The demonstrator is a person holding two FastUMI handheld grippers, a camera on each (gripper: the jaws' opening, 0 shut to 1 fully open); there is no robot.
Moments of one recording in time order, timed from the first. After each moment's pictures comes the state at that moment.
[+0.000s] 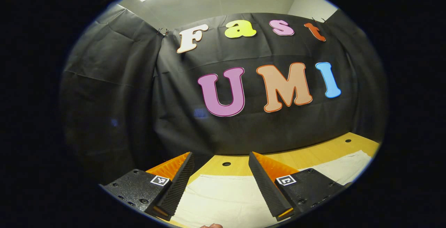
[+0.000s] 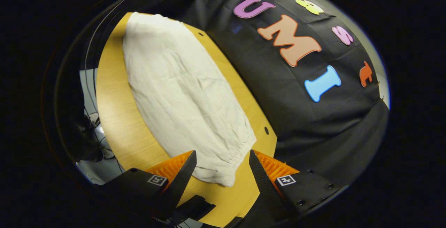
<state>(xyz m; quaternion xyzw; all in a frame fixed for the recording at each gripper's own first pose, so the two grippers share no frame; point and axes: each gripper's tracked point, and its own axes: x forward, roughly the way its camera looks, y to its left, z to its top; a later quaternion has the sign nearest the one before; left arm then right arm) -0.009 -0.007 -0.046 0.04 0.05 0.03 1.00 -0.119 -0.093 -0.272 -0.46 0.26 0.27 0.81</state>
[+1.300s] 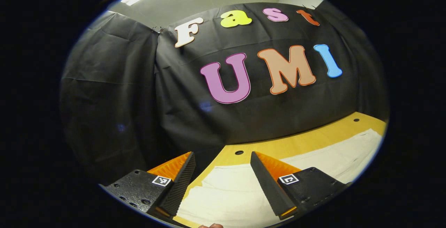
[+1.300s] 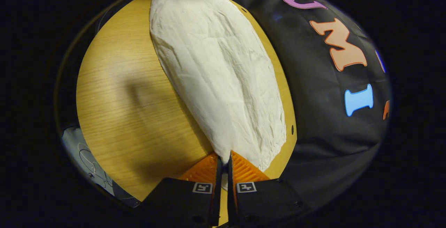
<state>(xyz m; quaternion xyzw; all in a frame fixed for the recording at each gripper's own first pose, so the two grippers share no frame) -0.021 0.034 -0.086 0.11 0.10 0.03 0.99 -0.105 -0.078 -0.363 -0.54 0.33 0.30 0.71</state>
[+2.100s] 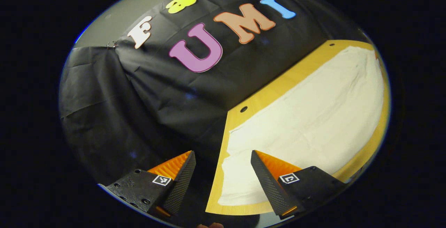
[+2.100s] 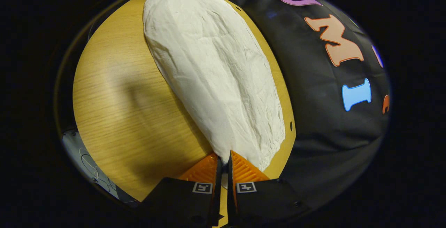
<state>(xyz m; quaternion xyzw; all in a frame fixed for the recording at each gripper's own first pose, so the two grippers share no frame) -0.079 0.111 -0.197 0.33 0.21 -0.05 0.92 -0.106 -0.076 -0.361 -0.54 0.33 0.29 0.72</state>
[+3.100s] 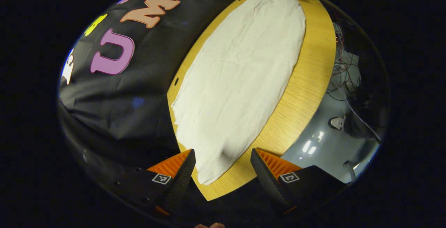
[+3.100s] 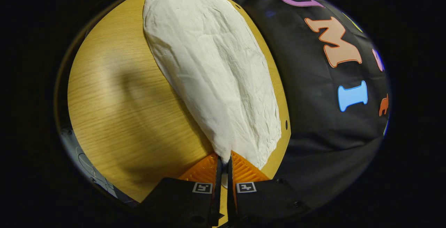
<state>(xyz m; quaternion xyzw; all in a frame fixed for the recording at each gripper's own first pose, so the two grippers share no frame) -0.148 0.132 -0.339 0.49 0.34 -0.28 0.75 -0.106 -0.074 -0.361 -0.56 0.32 0.27 0.72</state>
